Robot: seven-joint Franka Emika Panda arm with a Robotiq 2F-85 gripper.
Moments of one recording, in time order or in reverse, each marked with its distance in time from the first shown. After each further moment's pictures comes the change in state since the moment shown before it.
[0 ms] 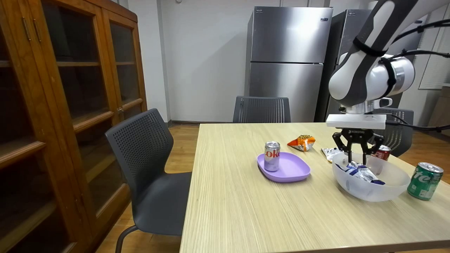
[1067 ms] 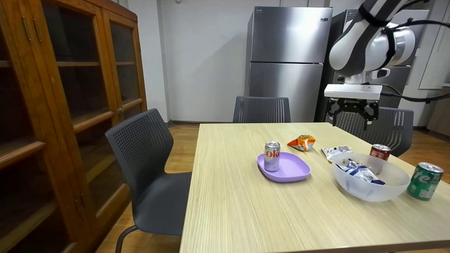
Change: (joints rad) arm -0.029 -0.081 0.019 0.103 0.000 0.002 -0.032
